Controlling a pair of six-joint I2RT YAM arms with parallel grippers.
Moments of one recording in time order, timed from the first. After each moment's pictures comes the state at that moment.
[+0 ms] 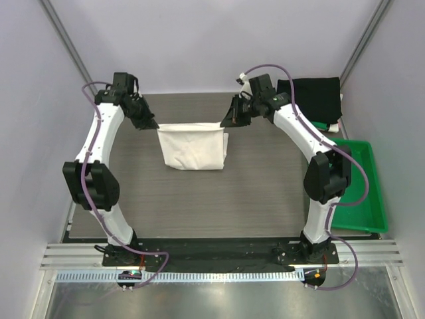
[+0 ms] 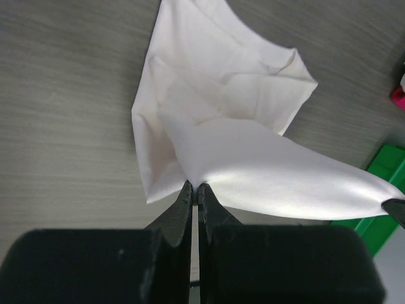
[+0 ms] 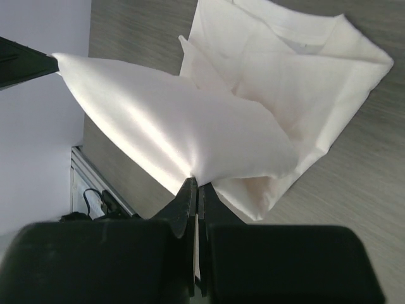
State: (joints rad) left arm -0.06 1.76 1.76 -1.03 0.22 -0.55; right arm 0.40 1.88 1.75 -0.63 -0.52 0.48
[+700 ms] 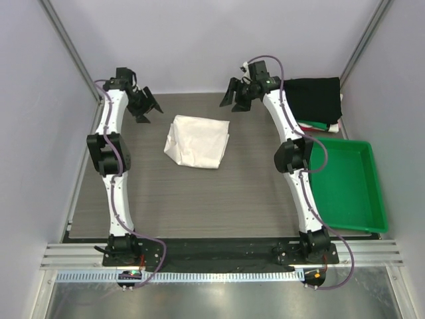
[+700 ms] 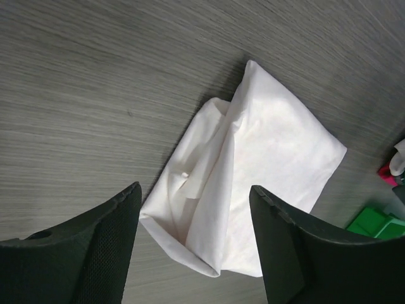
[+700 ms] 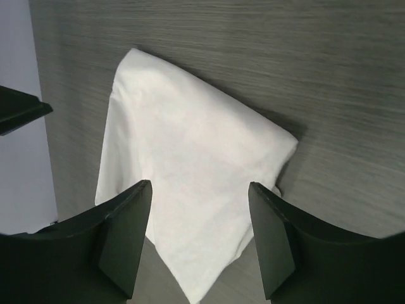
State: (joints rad) left arm 0.03 2.43 2.43 -1.11 0.31 -0.54; right arm 0.30 2.67 2.86 -1.00 -0.48 0.48
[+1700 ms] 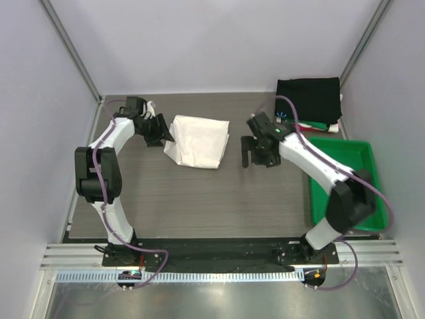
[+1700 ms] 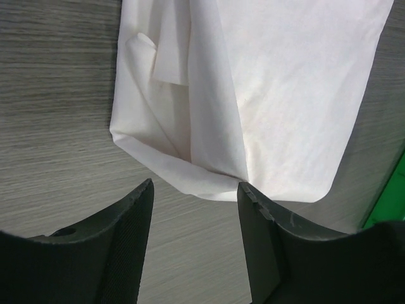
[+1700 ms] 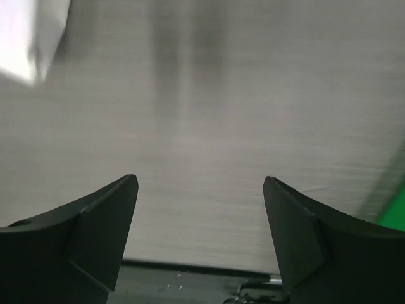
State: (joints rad) left arm -0.05 1.89 1.46 -0.62 0.43 -0.37; right arm 0.53 1.67 1.44 -0.98 0.19 0.43
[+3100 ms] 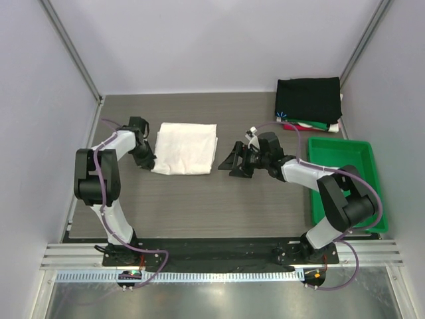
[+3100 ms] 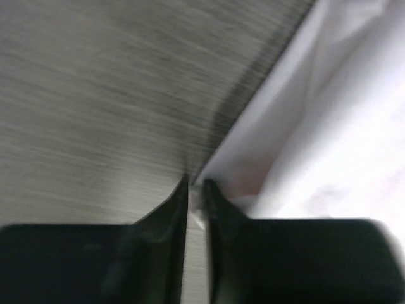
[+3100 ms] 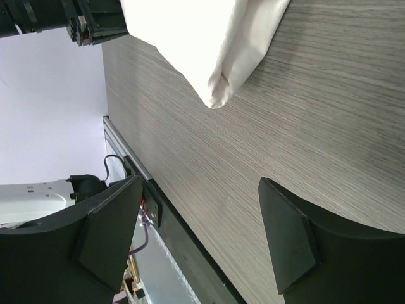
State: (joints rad) left arm -0.04 1.85 1.21 -0.67 0.02 -0.48; right arm 0.44 1.58 0.78 0.18 -0.63 0.83
